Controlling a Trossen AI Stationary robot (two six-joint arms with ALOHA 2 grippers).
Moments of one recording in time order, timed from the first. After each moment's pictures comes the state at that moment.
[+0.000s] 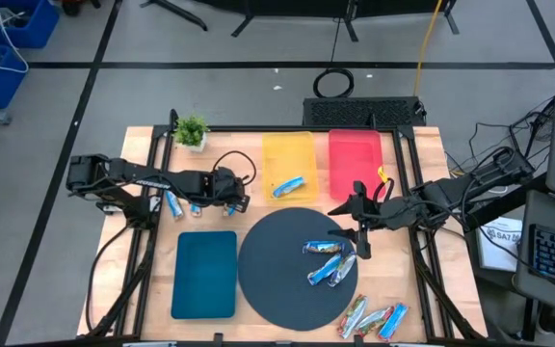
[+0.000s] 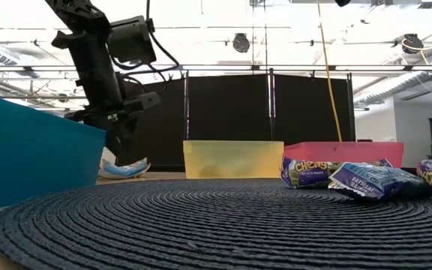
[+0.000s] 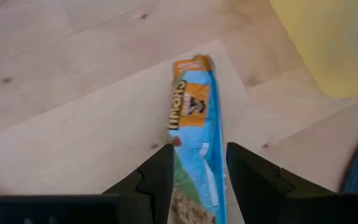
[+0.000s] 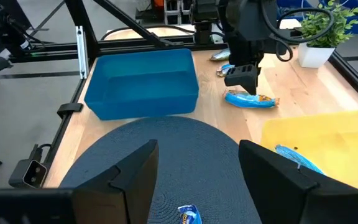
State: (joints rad) left arm 0.10 1.47 0.79 -0.54 -0.31 -1.00; right arm 0.41 1.06 0.99 -0.43 0.35 0.27
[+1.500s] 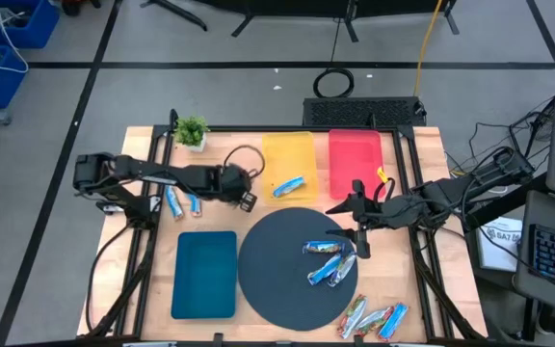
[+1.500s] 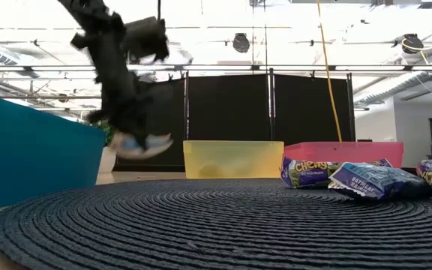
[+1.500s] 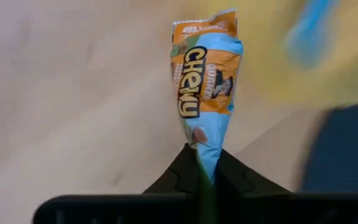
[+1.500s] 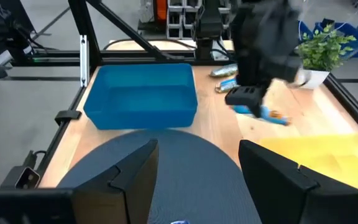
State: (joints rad) left arm 0.15 1.52 0.91 -0.50 -0.22 -0.76; right arm 0.41 1.06 0.99 -0.37 0.37 0.19
